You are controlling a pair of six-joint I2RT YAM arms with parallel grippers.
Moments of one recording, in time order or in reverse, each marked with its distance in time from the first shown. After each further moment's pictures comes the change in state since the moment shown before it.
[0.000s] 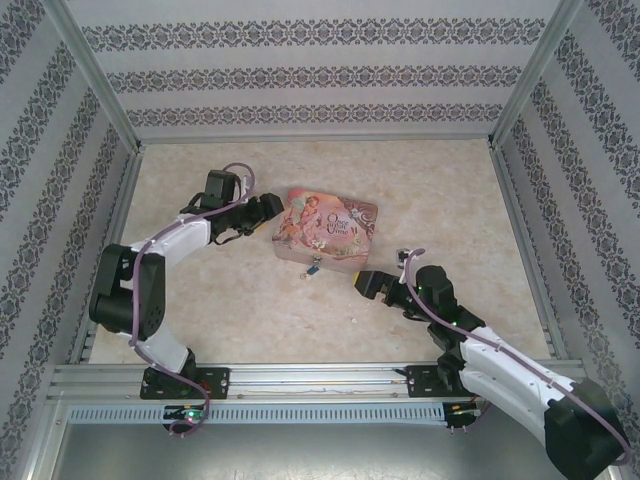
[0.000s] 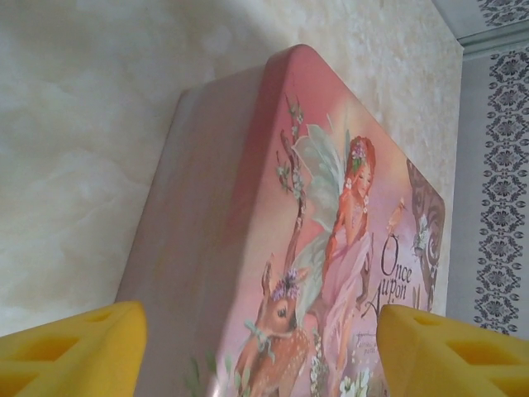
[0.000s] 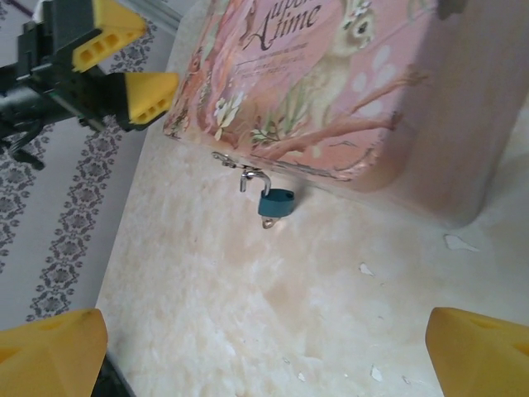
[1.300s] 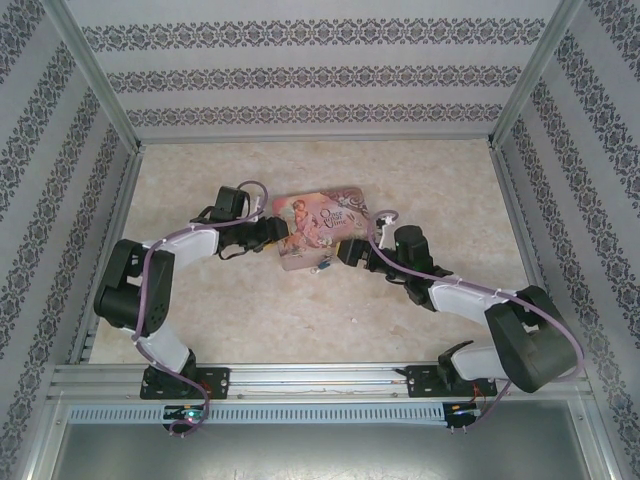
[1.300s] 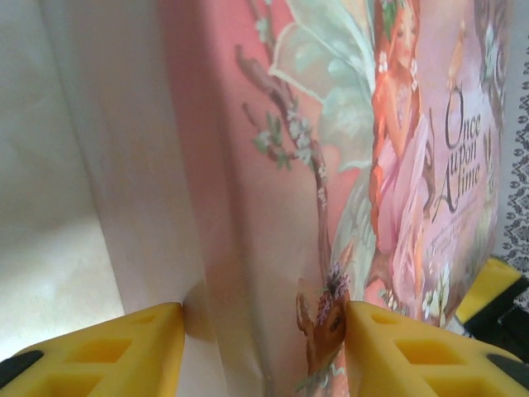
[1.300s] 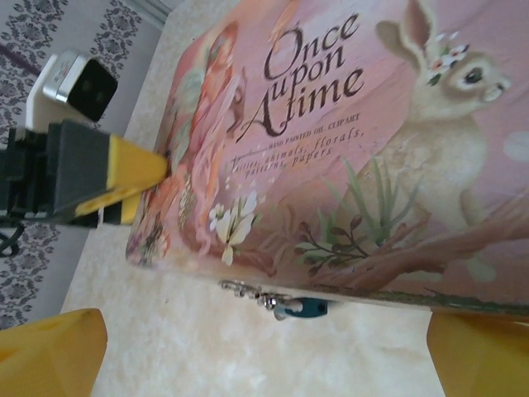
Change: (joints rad) left arm -0.059 0.005 -0.123 0.012 0.068 0.087; right arm -0.093 0.578 0.280 0.239 -0.085 -0.162
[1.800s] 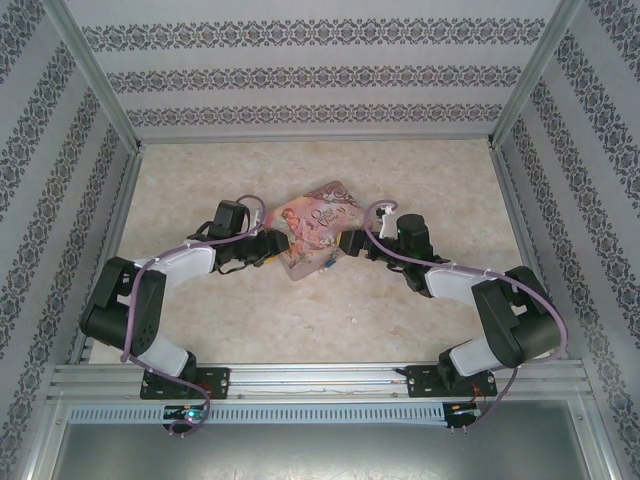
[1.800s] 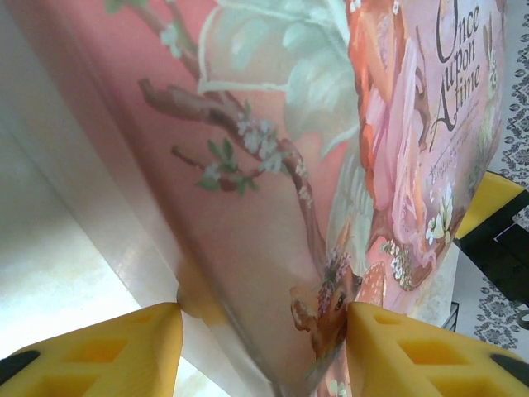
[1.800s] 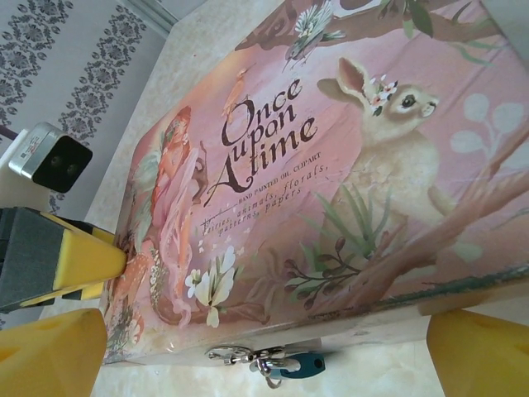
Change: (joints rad) left arm -0.042 -0.119 -0.138 0.052 -0.018 -0.093; right arm -0.064 0.128 0.068 0.072 -0.072 -0.086
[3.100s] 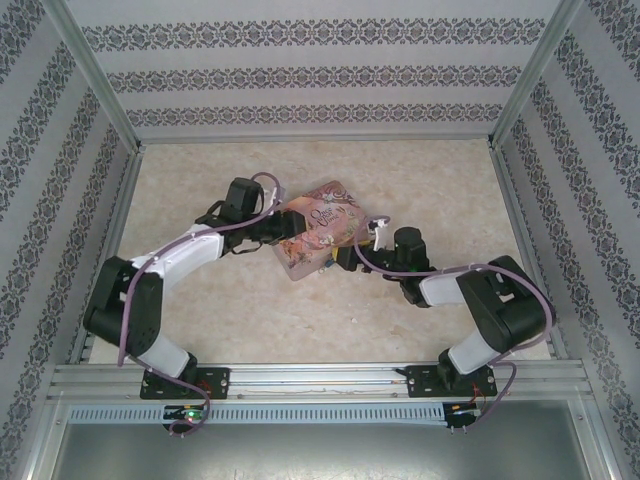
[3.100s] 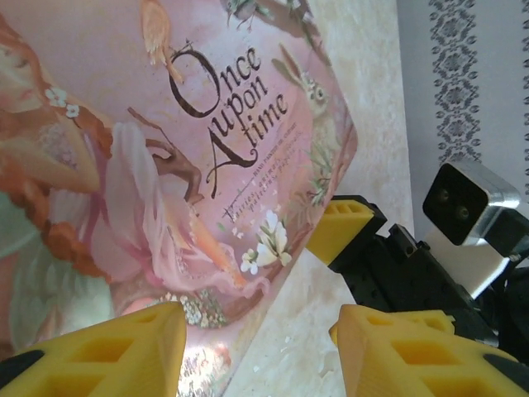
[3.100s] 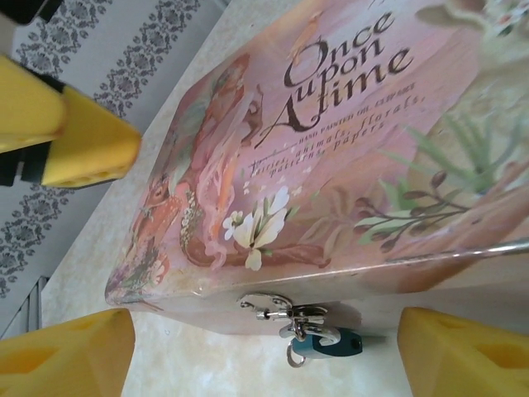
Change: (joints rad) left arm -0.085 0.032 0.226 -0.076 0.019 0.046; right arm 0.040 0.111 -0.105 0.296 -0.088 -0.060
